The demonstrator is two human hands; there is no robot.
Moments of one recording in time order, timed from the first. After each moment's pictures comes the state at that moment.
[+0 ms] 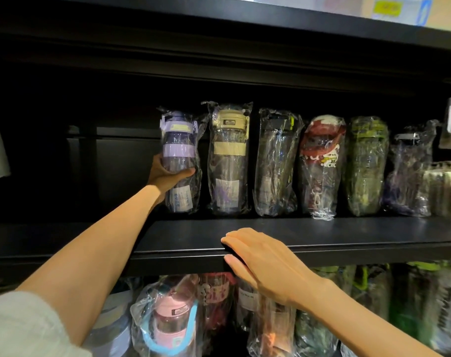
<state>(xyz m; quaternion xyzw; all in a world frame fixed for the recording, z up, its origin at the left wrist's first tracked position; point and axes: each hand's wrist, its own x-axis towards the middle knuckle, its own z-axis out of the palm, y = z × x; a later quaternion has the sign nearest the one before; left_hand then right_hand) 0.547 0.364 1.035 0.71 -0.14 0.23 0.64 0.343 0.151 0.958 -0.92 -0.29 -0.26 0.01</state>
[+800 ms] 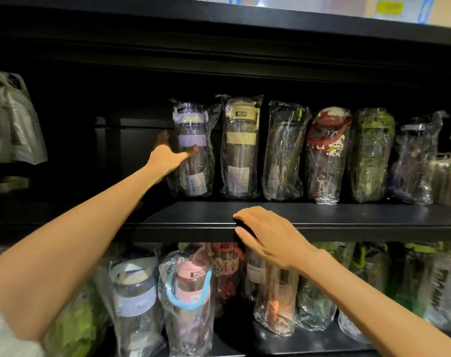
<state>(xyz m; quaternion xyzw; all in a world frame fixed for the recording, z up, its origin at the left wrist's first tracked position) 0.462 0.385 1.060 0.83 -0.10 0.28 0.48 0.333 0.149 0.959 -0.92 -0.28 -0.27 0.03</state>
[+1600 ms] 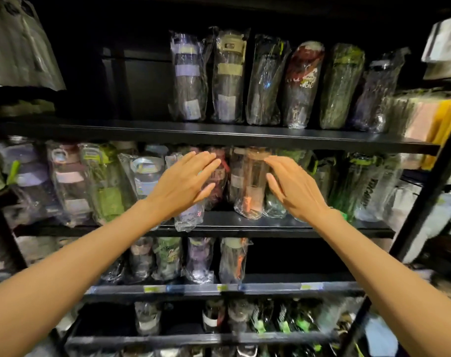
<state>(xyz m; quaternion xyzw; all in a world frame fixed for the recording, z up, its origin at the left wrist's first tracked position) 0.211 0.348 0.892 0.83 -0.35 0.42 -0.09 0.179 0.086 0.898 -0.91 -0.20 -0.36 0.06</state>
